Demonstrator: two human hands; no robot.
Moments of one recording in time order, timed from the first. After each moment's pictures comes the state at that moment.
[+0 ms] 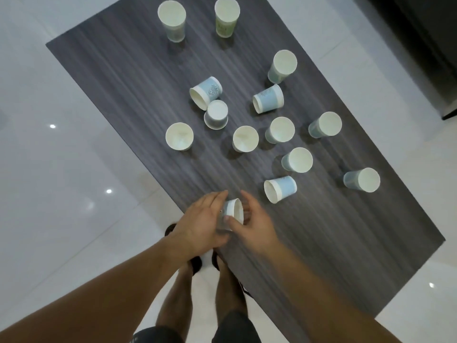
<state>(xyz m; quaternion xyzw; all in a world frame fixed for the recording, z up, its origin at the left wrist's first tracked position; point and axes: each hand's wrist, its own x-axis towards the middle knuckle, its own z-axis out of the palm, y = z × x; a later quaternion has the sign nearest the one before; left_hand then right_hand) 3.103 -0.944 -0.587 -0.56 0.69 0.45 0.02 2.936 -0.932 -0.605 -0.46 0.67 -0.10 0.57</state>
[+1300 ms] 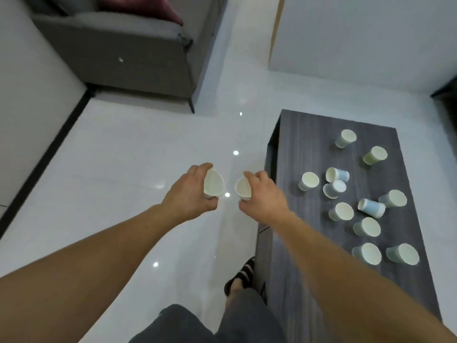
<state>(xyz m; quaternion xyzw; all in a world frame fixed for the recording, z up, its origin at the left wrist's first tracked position) 3.229 -0.667 -0.362 -0.89 0.34 0.21 -0.22 3.111 -0.838 -0.407 -0.94 0.24 0.08 0.22</state>
